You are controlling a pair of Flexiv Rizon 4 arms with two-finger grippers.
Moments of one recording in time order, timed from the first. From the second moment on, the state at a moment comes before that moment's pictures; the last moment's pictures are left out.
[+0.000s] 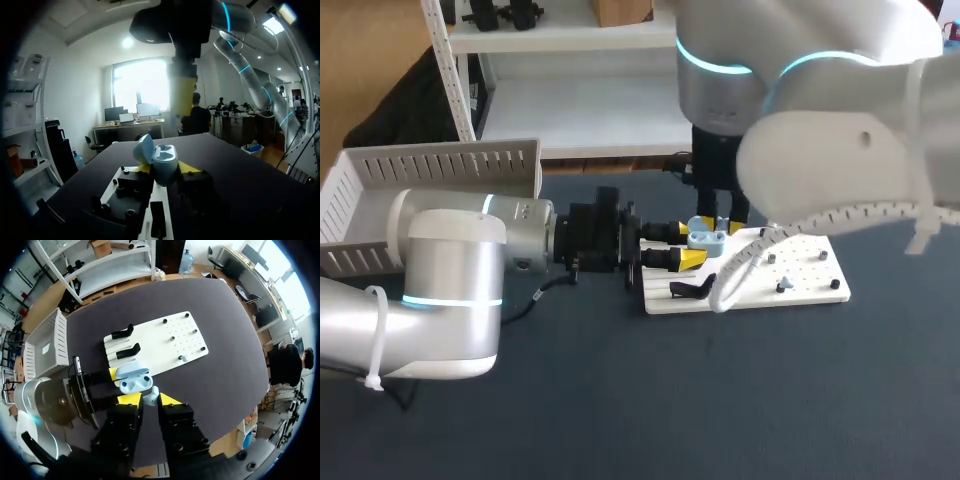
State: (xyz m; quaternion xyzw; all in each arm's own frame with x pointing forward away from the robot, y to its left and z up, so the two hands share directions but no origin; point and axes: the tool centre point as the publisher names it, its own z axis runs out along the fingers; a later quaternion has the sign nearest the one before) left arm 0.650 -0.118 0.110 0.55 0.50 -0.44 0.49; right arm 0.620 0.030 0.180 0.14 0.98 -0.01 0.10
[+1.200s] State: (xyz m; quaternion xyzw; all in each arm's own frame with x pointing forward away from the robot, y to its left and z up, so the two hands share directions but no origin) left arm 0.650 -0.118 0.110 0.55 0.50 -0.44 0.49; right arm 0.635 0.040 0.172 0.17 0.98 0.01 0.10
